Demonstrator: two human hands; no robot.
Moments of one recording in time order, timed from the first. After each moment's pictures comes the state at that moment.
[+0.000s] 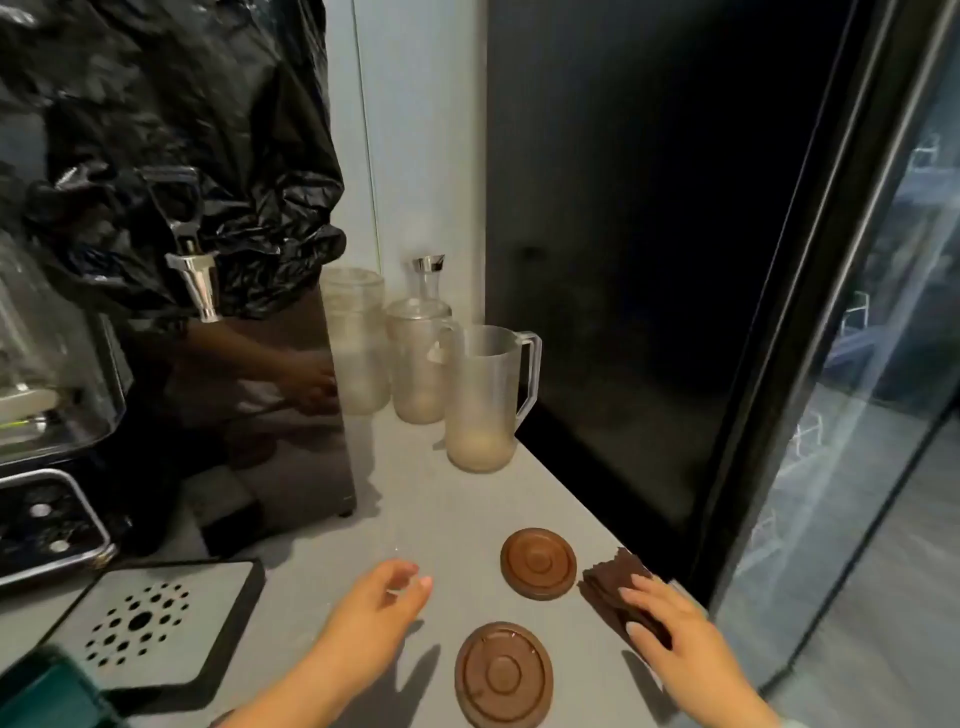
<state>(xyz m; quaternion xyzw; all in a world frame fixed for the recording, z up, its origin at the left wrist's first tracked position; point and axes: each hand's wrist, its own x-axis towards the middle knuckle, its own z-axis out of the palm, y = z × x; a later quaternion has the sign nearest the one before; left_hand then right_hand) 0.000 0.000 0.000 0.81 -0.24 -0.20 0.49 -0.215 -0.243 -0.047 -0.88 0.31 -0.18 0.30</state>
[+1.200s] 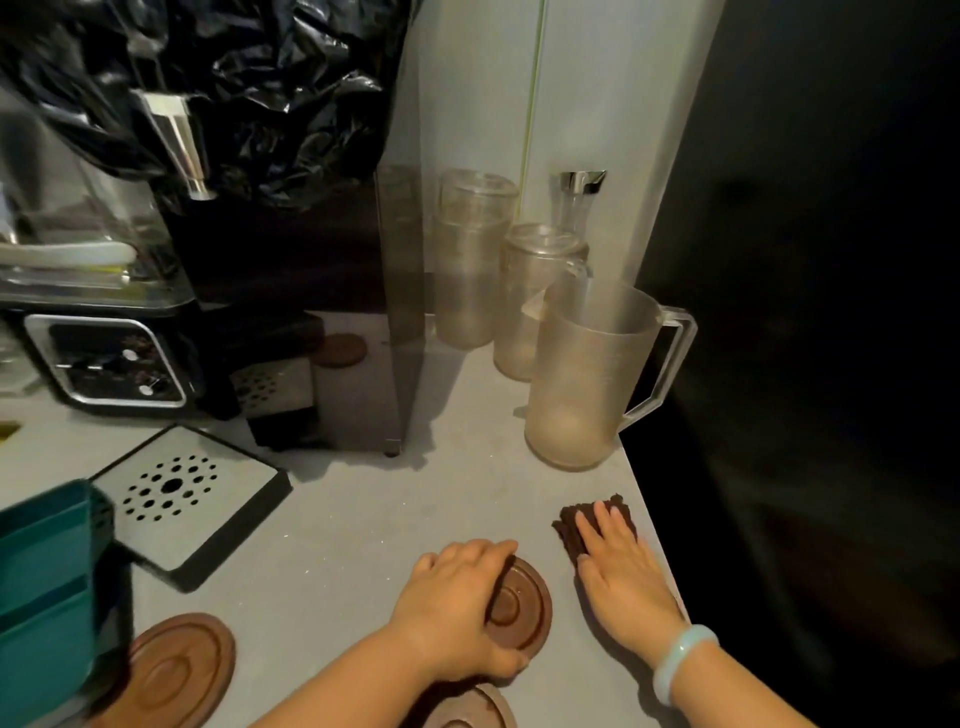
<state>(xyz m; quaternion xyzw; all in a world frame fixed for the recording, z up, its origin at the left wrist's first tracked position) 0.012 -0.114 -0.043 0.93 -0.30 -0.15 0.13 -0.020 -0.328 -0.069 -0.97 0.10 0.05 0.19</state>
